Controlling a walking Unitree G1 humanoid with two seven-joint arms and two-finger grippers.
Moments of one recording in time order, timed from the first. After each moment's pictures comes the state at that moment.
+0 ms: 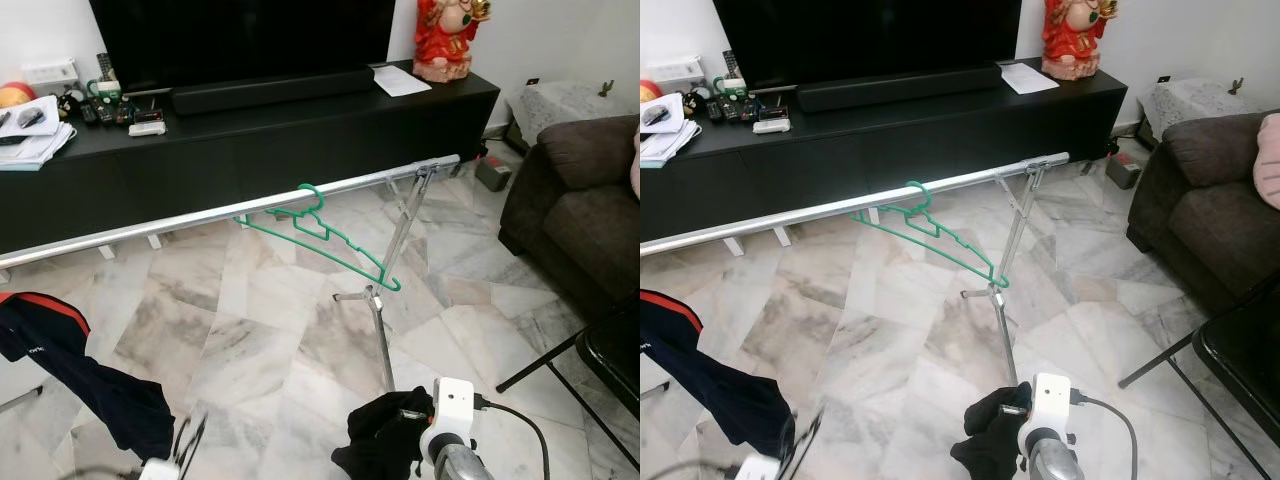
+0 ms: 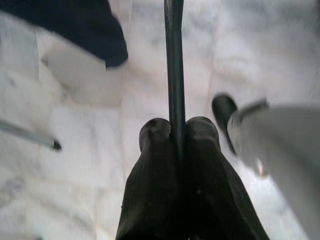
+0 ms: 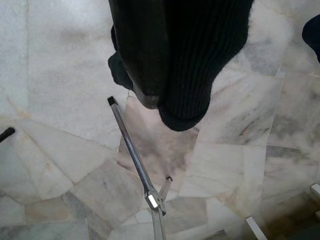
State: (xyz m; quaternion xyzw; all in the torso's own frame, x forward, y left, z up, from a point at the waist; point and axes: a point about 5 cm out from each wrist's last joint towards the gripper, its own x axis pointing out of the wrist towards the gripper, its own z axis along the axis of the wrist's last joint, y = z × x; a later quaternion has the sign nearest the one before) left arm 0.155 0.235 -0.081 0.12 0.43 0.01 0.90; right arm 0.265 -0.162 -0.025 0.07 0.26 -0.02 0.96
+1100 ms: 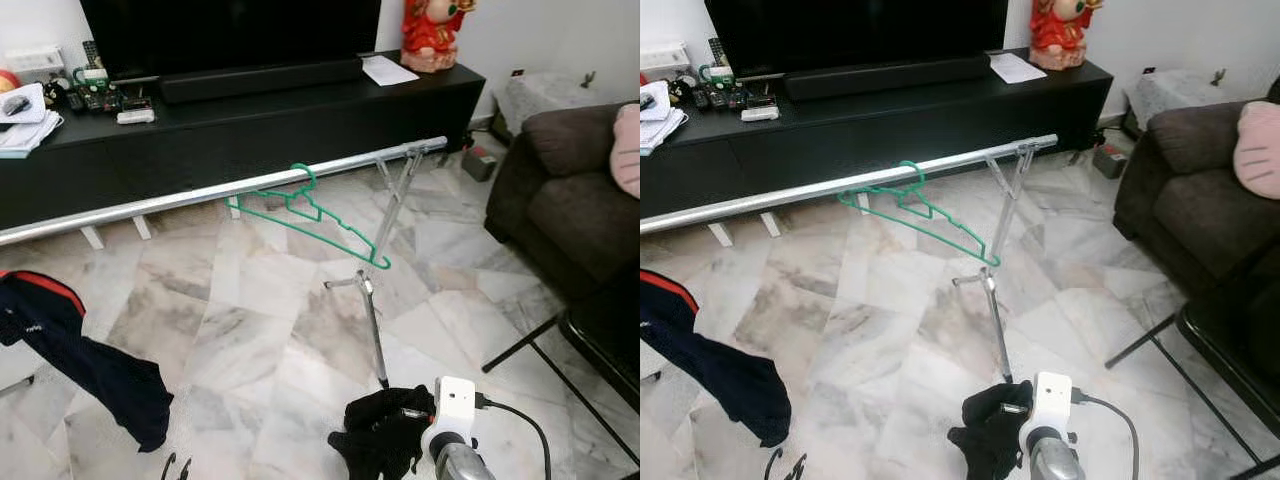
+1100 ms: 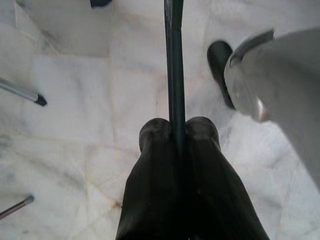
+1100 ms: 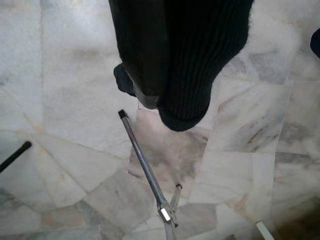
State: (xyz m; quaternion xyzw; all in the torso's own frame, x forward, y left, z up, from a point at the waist) left arm 0.131 0.240 -0.093 0.10 0.48 0.03 0.87; right arm 0.266 -0.162 -0.024 0.07 0.25 -0.02 0.96
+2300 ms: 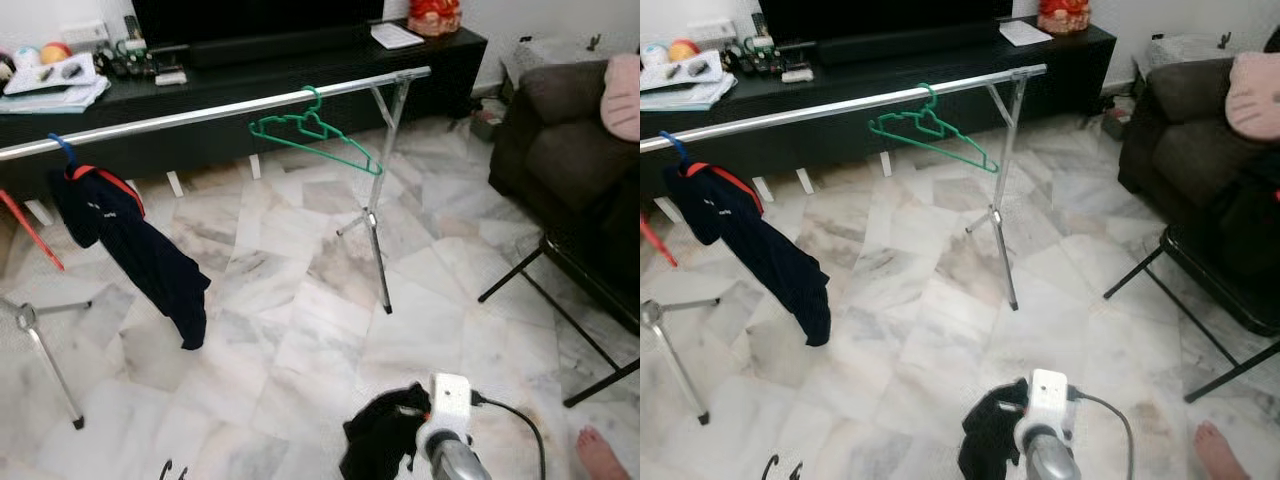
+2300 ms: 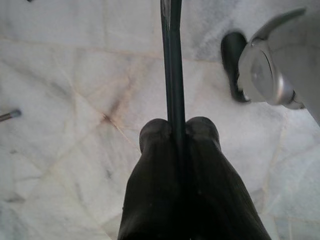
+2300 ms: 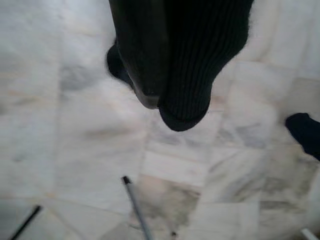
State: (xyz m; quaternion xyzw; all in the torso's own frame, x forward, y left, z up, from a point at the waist) left arm 0.126 0.237 -0.095 0.09 0.49 0.03 0.87; right arm 0.263 -0.164 -0.026 0.07 0.26 -0.02 0.96
